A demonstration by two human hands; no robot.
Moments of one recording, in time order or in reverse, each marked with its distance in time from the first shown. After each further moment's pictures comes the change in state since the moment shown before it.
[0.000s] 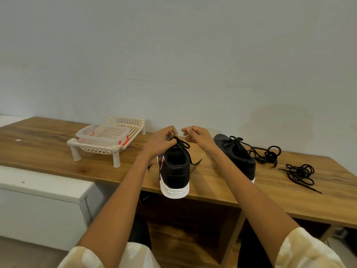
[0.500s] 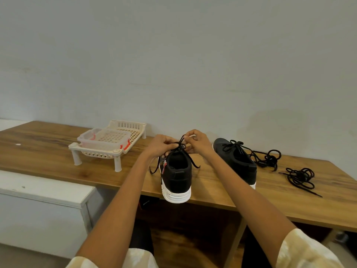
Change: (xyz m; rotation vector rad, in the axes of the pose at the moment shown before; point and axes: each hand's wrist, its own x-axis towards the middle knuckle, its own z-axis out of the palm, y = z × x) left_hand 0.001 -0.002 -0.007 -0.271 -0.127 -0.239; right_hand 0.000 -0.004 0.011 0.064 0.084 0.126
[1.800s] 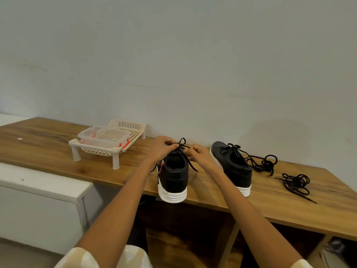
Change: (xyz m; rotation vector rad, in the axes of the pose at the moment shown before) left_hand -0.003 -0.001 0.021 0.194 0.243 0.124; right_hand -0.030 0.023 -0.010 -0.113 -0.119 -0.048
